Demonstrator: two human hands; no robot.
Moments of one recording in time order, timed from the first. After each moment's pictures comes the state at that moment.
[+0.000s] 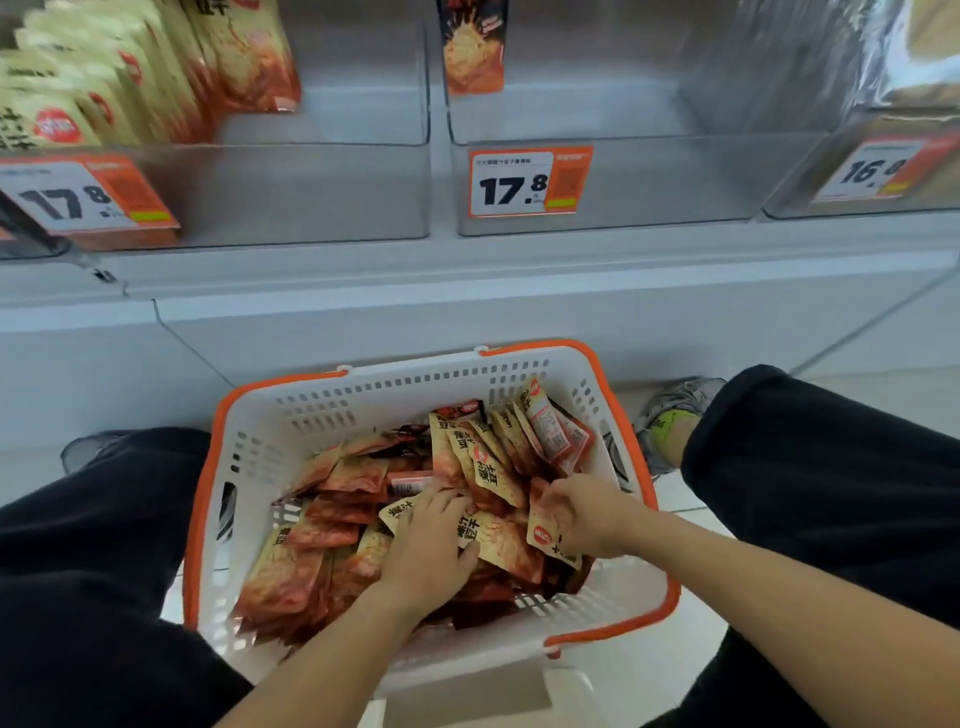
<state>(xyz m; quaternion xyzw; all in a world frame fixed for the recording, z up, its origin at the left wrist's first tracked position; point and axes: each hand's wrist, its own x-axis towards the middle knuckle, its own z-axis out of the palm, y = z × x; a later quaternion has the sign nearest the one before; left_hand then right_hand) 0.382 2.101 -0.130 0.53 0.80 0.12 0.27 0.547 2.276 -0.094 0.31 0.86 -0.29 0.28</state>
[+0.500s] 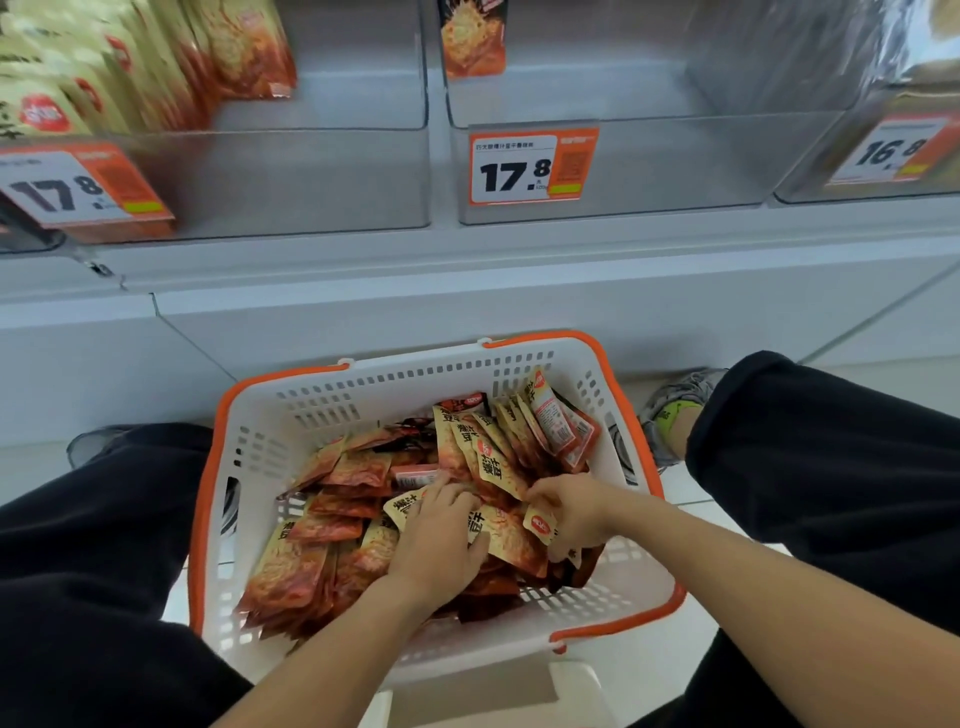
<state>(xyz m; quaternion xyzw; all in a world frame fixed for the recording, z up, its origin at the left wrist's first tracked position) 0.389 2.103 -0.117 0.53 0.80 0.12 0.26 0.528 2.275 -0.097 0.31 0.81 -0.35 0.35</state>
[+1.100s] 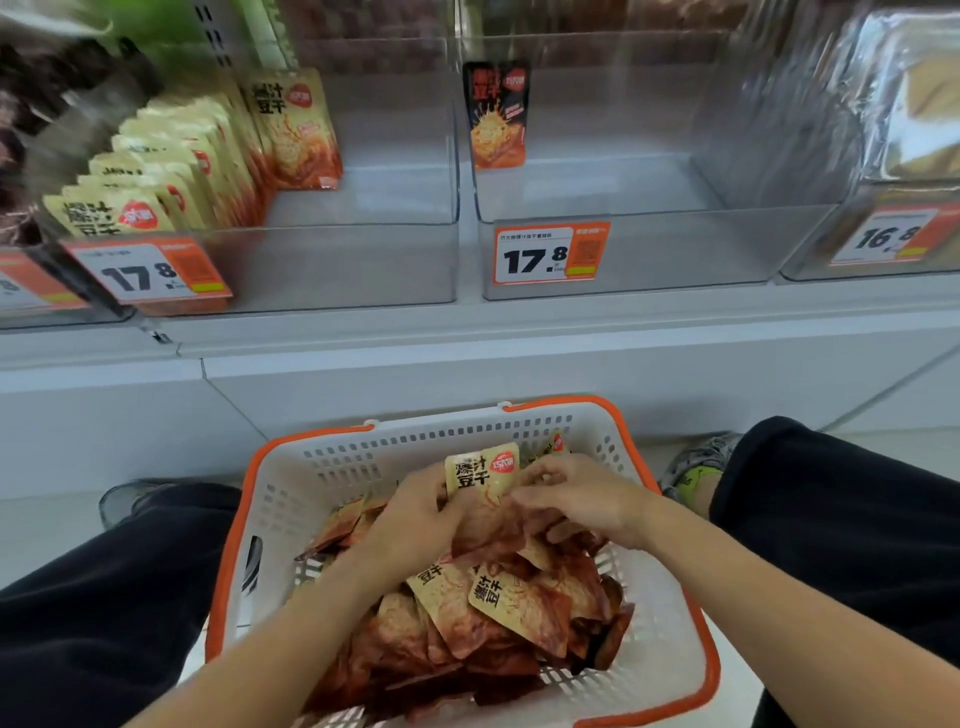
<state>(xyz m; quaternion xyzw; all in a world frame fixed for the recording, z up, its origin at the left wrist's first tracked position) 0.323 2.140 -0.036 0.46 0.75 0.35 0.31 0.481 2.286 -0.013 0.40 0.63 -0.65 0.10</state>
